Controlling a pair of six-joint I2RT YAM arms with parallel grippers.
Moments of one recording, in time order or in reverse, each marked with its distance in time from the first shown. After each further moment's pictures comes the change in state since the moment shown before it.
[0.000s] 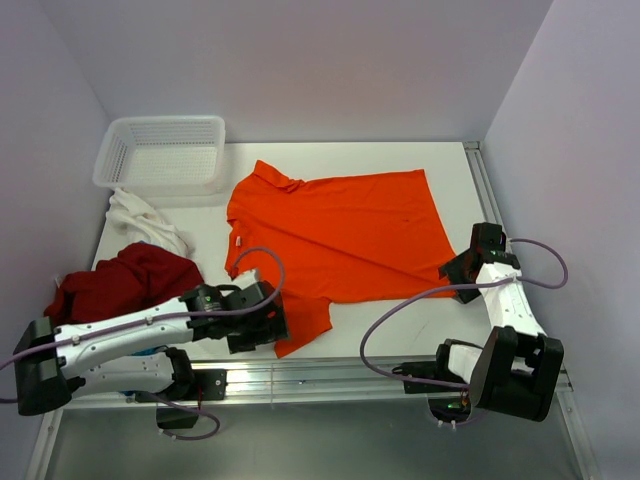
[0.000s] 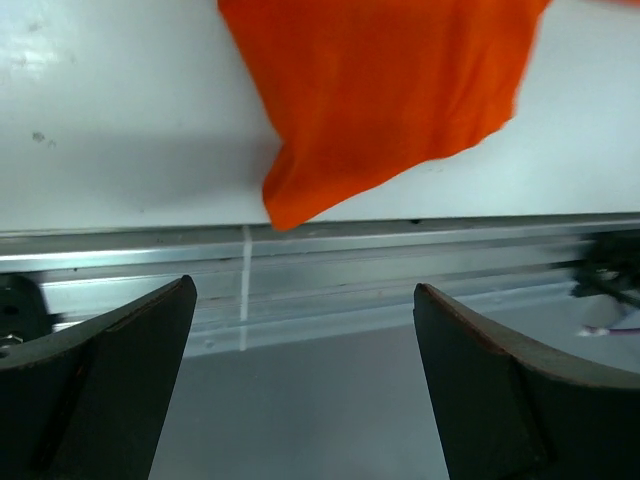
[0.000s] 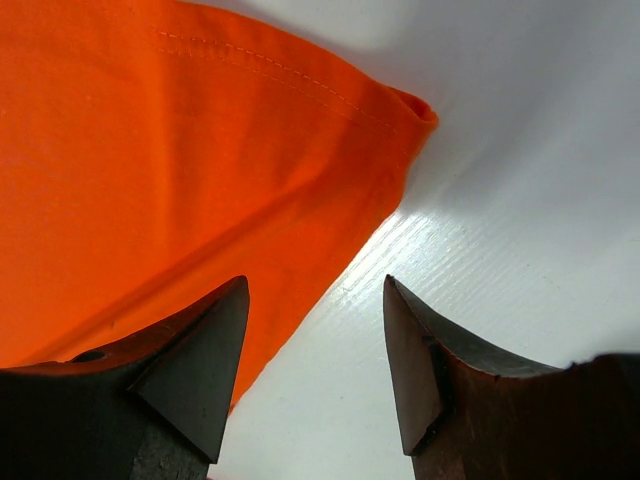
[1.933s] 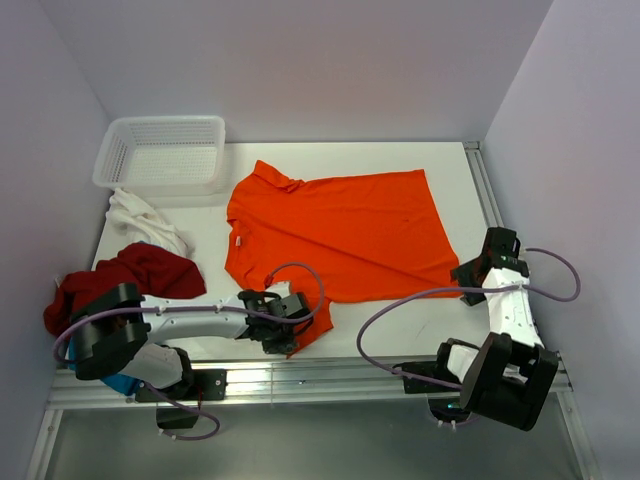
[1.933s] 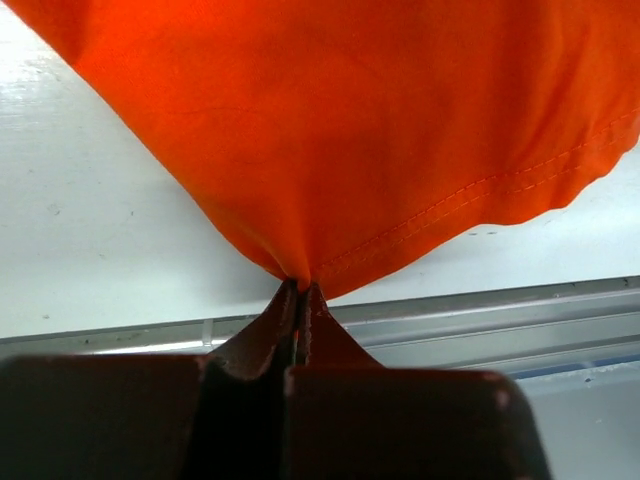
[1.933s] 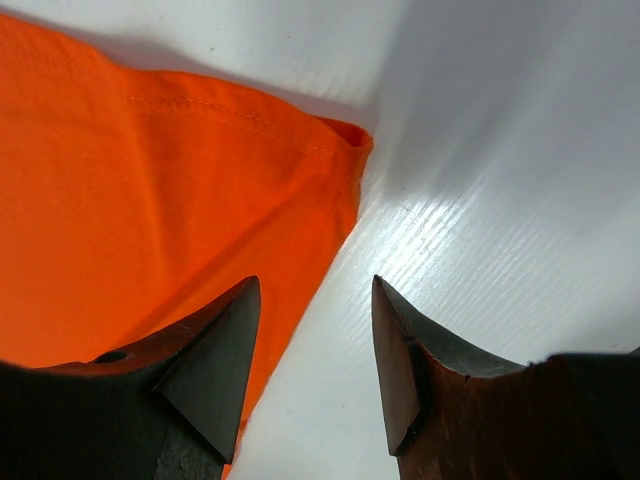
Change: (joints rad) left arm -0.075 0.397 -0.021 0.269 0.006 0.067; right arm -0.105 -0.052 -0.008 -0.024 0.008 0.024
